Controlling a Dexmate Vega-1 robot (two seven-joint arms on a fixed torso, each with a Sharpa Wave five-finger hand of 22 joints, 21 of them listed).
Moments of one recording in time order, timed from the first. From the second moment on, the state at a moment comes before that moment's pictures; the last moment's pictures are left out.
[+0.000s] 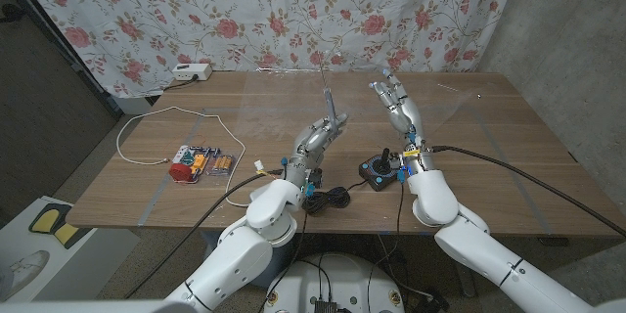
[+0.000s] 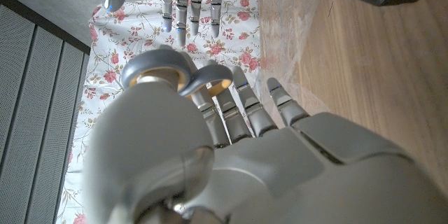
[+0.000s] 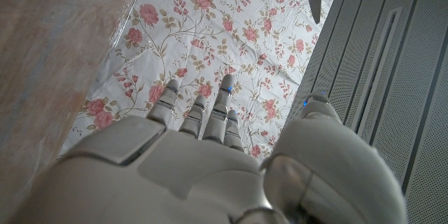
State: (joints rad) left arm 1.25 0.47 0.52 -2.12 -0.63 -0.02 0.39; left_hand 1.06 0.12 0.29 -0.15 0.18 0.80 -0.11 0.77 0.60 0.62 -0.16 0.77 0.83 0.43 -0.15 0.40 0.62 0.20 0.10 0.29 0.22; right arm -1.15 -0.61 -0.51 -1.85 0.17 0.46 -0.52; right_hand 0.58 -0.02 0.16 -0.02 0.18 0.05 -0.02 0.20 0.21 0.42 -0.02 0.33 0.30 0.04 0.01 0.19 0.27 0.11 0.19 0.18 0.17
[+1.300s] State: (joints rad) left arm 1.37 0.61 0.43 -2.41 -1.01 0.23 0.67; left_hand 1.06 0.11 0.29 -0.15 0.18 0.82 -0.09 0.79 0.54 0.64 -0.14 0.77 0.81 0.49 -0.13 0.42 0.64 0.23 0.11 0.30 0.22; right arm -1.16 -0.66 -0.49 -1.89 0.20 0.40 -0.51; right_hand 0.59 -0.01 0.16 -0.03 0.18 0.05 -0.02 0.20 0.20 0.41 -0.02 0.31 0.30 0.04 0.01 0.20 0.26 0.10 0.21 0.18 0.17
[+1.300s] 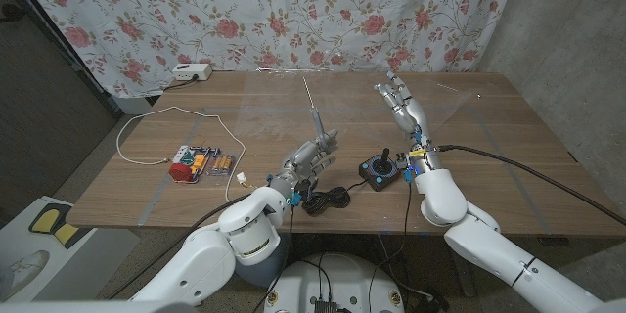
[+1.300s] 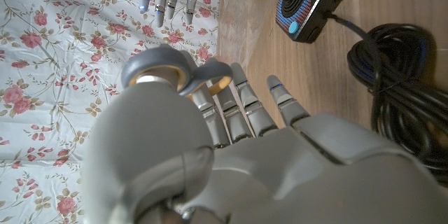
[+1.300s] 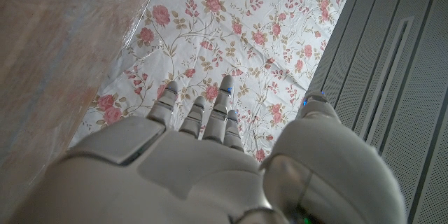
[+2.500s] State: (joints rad) left arm 1.38 0.74 0.45 -2.49 -1.19 0.29 0.87; left_hand 1.10 0.10 0.28 -0.16 0.18 0.85 -0.07 0.80 0.50 0.65 -0.13 0.77 0.78 0.53 -0.11 0.42 0.63 0.26 0.12 0.32 0.22; right arm -1.20 -0.65 -0.45 -1.91 0.21 0.36 -0.51; right_hand 0.58 -0.01 0.17 -0.04 0.18 0.04 -0.02 0.20 0.20 0.40 -0.02 0.30 0.30 0.03 0.02 0.20 0.25 0.09 0.21 0.18 0.17
